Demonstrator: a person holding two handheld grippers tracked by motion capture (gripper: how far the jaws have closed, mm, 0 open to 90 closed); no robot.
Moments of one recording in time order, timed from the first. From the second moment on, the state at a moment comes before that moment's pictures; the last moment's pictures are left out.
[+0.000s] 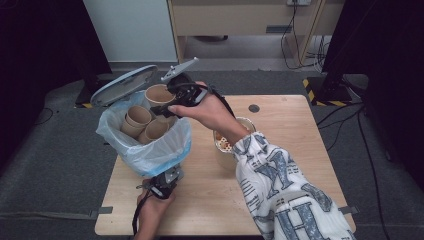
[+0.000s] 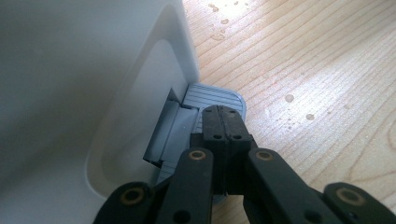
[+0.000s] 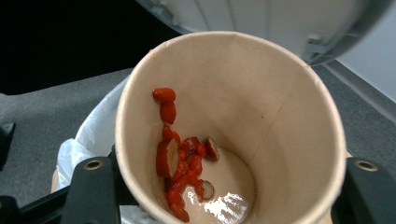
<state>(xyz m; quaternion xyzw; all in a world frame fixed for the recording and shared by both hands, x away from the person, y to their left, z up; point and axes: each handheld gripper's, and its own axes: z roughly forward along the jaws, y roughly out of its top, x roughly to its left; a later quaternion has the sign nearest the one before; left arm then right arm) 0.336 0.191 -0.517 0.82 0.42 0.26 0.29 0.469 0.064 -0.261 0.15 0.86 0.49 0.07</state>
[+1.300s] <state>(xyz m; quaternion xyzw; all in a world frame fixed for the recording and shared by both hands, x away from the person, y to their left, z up) 0.337 0.192 -0.517 0.82 0.42 0.26 0.29 0.464 0.081 -0.291 0.15 0.87 0.47 0.08</state>
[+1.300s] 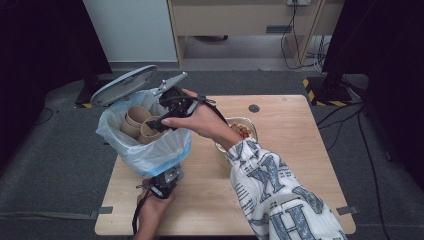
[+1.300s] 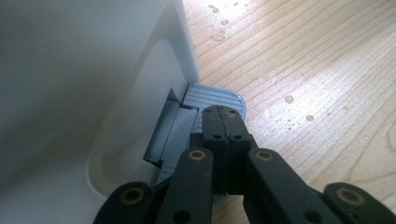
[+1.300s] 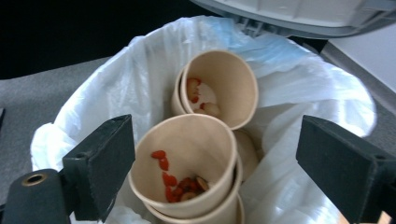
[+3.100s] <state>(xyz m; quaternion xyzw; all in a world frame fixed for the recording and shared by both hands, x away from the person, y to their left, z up) 0.337 0.192 -0.517 0.82 0.42 0.26 0.29 0.491 -0.044 -0.297 0.26 0.83 0.48 0.13</state>
